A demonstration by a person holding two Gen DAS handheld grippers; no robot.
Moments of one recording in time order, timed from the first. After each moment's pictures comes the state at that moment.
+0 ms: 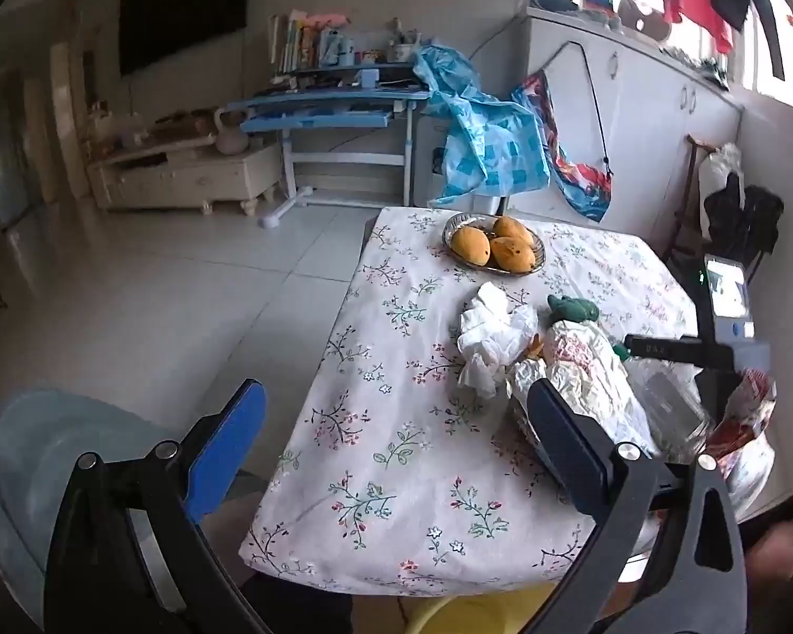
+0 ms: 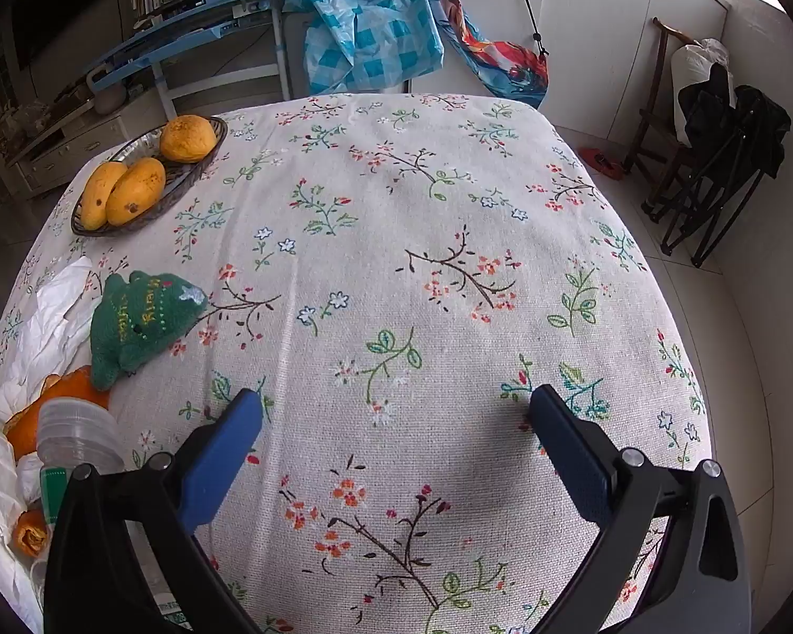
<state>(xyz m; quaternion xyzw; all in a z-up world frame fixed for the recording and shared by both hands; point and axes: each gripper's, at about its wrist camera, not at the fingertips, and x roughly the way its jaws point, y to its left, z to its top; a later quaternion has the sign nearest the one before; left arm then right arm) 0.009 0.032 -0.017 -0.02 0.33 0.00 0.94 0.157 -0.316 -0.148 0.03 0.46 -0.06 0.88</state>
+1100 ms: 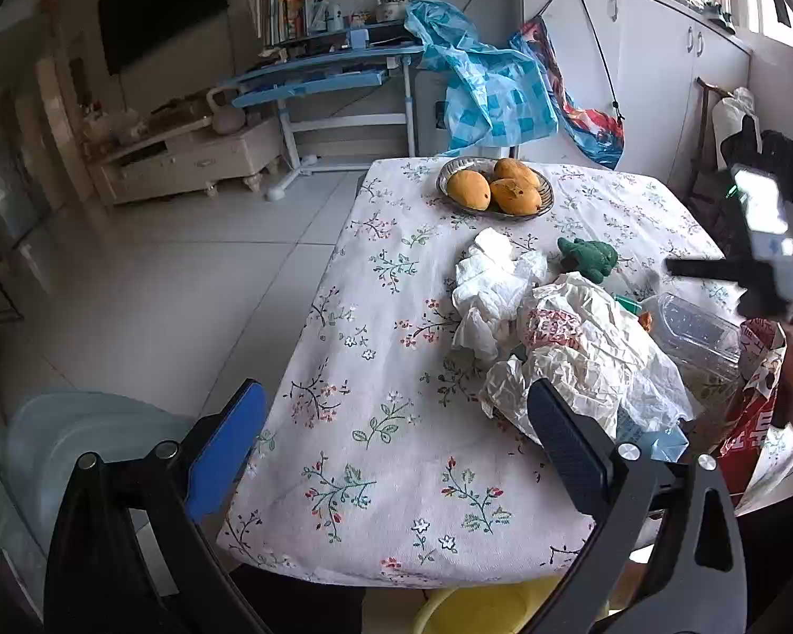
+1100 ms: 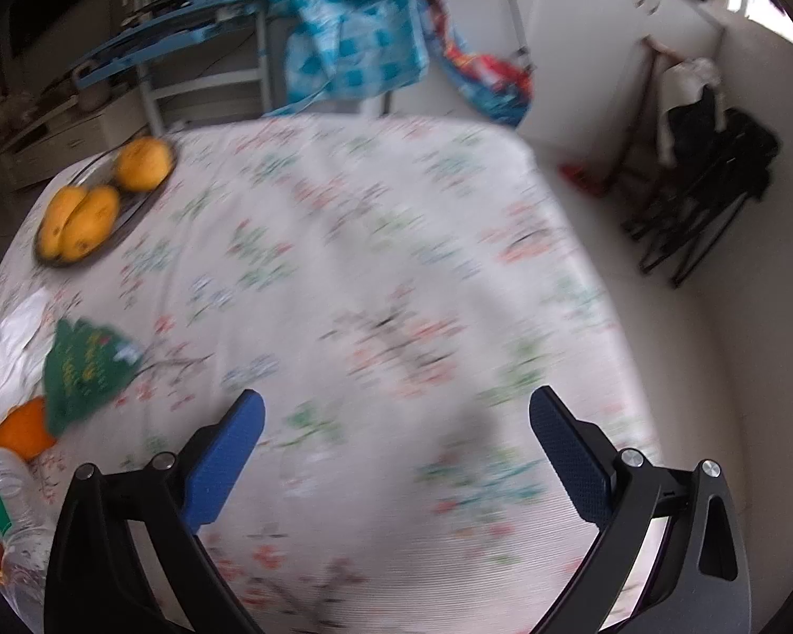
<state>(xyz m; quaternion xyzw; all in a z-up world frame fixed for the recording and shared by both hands) 0.032 -0.009 -0.045 0.04 0.38 0.02 0.92 0.171 -0.347 -0.123 -0.01 0.43 -0.10 0.90</state>
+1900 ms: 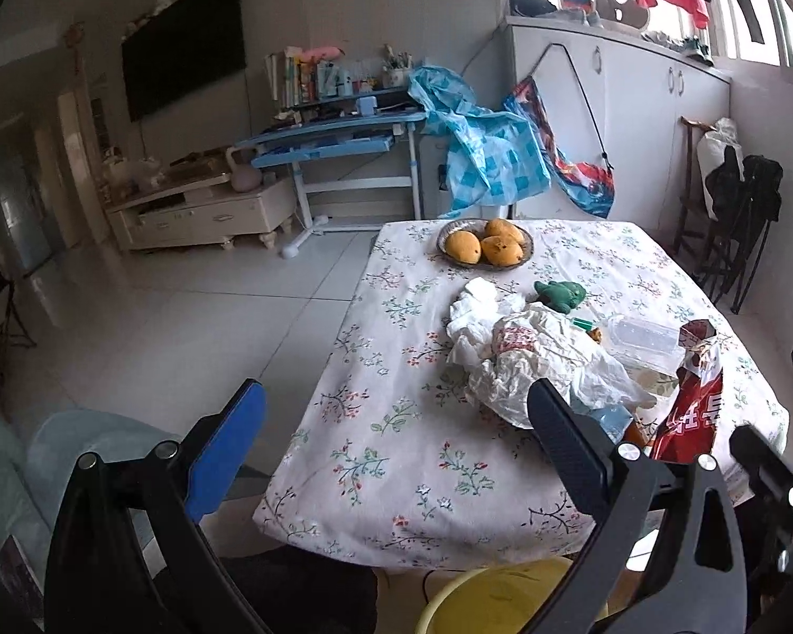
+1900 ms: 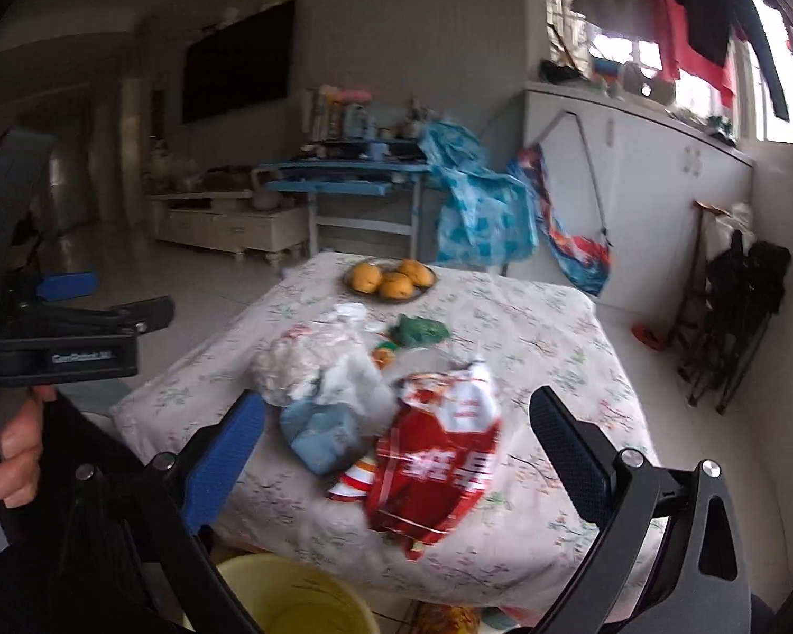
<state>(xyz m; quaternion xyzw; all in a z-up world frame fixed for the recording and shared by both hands) -0.050 -0.003 -0.006 0.05 0.30 0.02 0.95 -0.092 -0.234 -0.049 -0.03 0.22 0.10 0.97</state>
